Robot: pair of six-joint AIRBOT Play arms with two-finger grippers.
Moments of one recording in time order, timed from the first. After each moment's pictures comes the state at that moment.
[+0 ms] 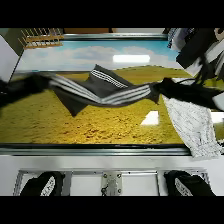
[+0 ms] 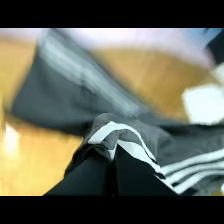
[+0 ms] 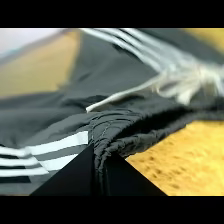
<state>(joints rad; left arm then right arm) 0.14 -0.76 1.23 0.89 -1.02 -1.41 0.04 -0.88 1.14 -0.91 0.98 1.67</state>
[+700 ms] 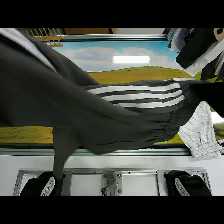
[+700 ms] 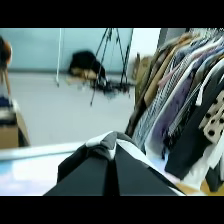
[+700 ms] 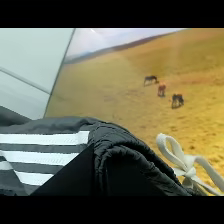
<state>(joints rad) 0.13 -0.85 1.88 0.90 -1.05 -1.44 0.02 -0.65 1.48 -0.93 1.40 1.99</state>
